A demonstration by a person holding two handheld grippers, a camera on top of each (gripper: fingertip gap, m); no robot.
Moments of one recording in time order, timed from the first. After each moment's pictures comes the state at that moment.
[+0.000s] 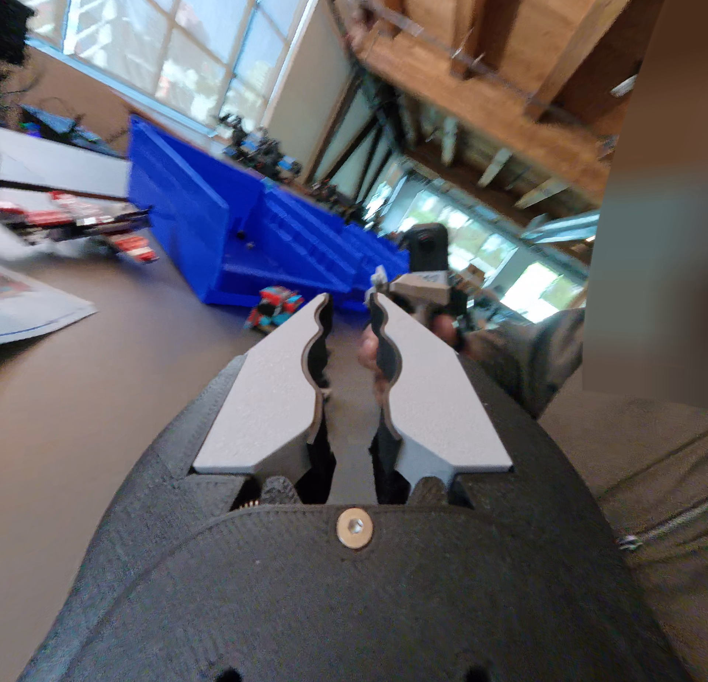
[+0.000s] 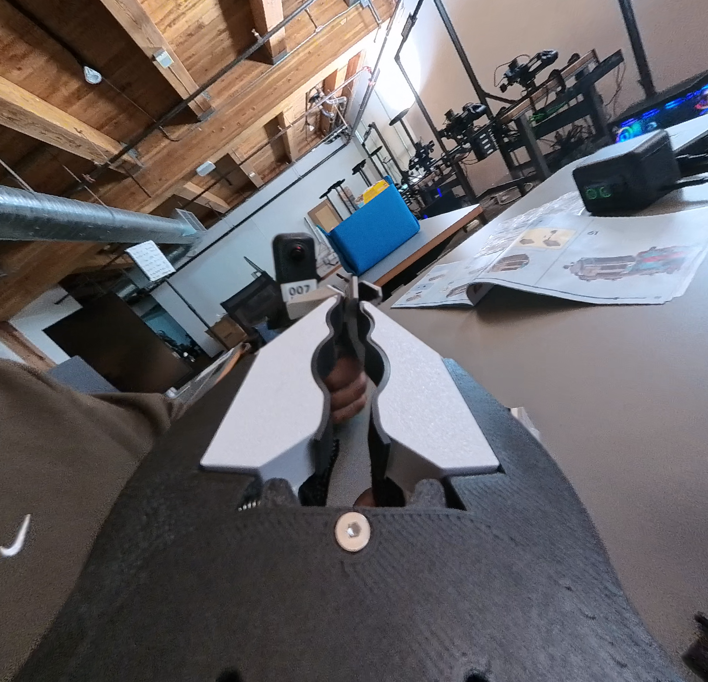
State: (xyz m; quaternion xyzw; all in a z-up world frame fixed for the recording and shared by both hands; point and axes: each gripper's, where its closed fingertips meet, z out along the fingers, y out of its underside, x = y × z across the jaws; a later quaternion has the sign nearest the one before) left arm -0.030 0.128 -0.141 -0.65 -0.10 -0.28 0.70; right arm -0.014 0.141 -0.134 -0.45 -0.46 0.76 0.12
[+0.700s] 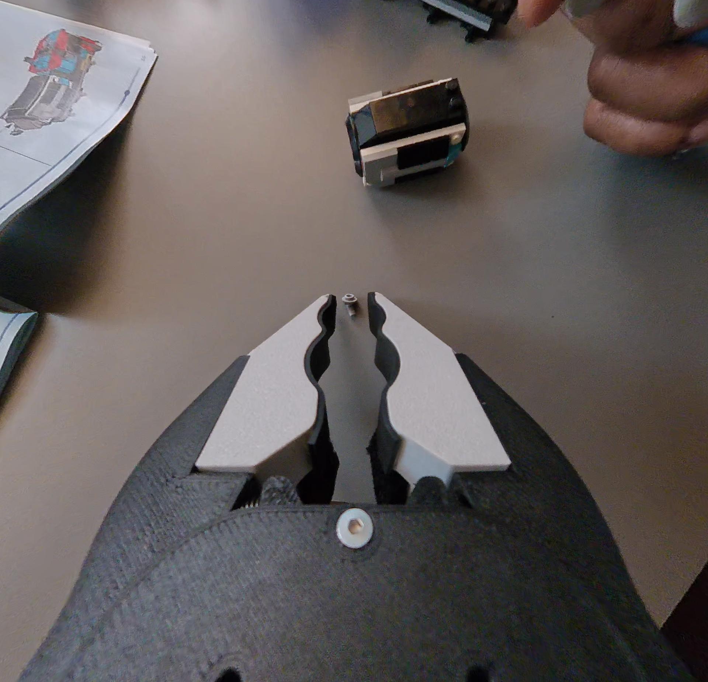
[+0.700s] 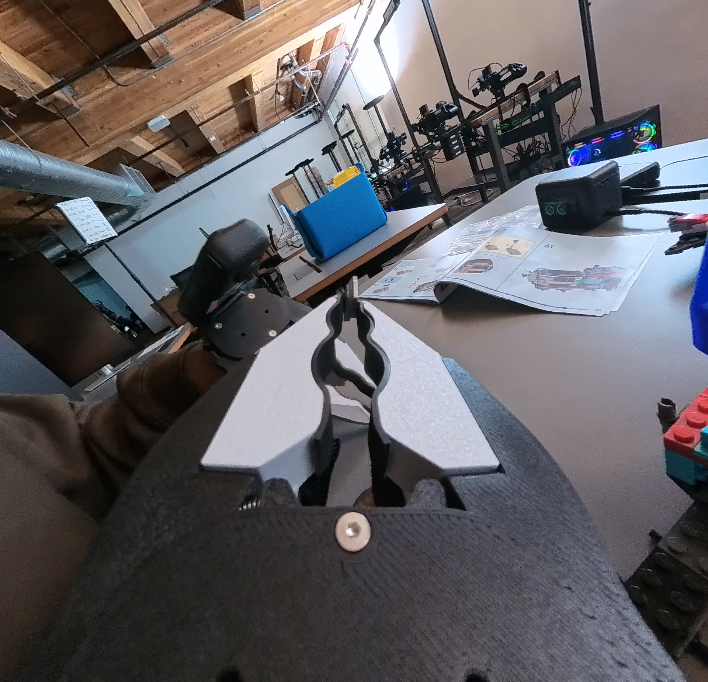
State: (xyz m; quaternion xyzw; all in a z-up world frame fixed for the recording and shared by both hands) left arm -0.026 0.094 -0.265 -0.94 -0.02 0.04 0.32; right arm -0.014 0.146 -0.141 -0.45 -0.50 0.72 0.18
